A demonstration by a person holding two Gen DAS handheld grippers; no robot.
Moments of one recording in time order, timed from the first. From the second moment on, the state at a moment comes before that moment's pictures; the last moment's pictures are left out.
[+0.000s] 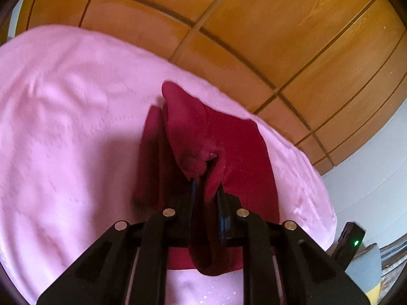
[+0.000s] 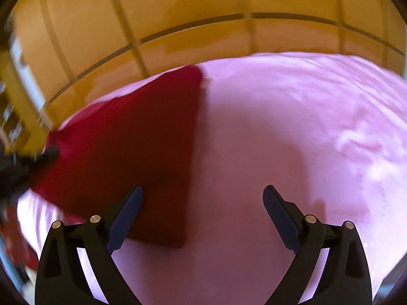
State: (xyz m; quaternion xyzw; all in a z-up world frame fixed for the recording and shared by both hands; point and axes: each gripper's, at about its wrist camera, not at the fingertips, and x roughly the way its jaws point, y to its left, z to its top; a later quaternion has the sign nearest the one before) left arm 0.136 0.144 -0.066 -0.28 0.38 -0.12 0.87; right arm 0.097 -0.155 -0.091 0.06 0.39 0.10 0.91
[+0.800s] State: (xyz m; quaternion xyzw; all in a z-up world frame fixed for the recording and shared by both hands) left arm 0.133 0.113 -0.027 -0.17 0.31 -0.08 0.93; right arm 0.126 -0.177 -0.065 0.07 0.37 0.08 0.92
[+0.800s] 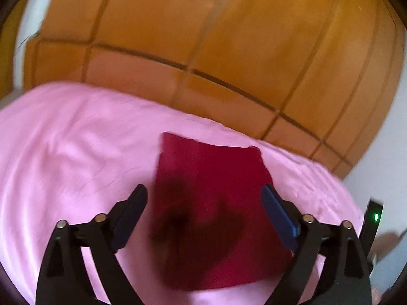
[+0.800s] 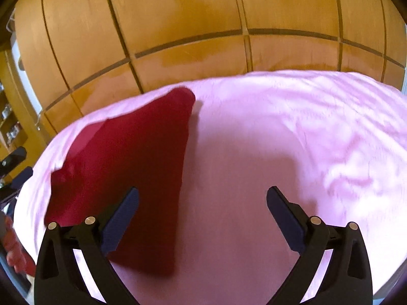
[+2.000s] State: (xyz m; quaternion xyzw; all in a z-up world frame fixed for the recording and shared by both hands) left arm 0.213 0.078 -0.102 -0.05 0.37 -0.05 0.92; right arm 0.299 -0.137 -0.112 -0.02 0.42 -0.06 0.90
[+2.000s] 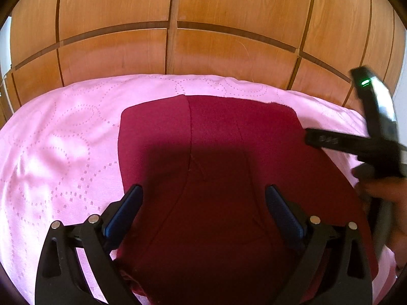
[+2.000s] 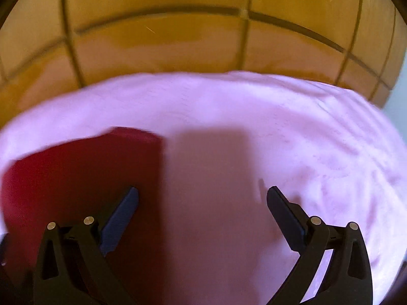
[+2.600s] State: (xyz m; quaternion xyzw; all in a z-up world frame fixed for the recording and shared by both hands) left arm 0.206 0.094 -0.098 -0.11 0.36 -0.09 0.92; right arm 0.199 -0.158 -0.095 0.12 0.39 0.03 0.91
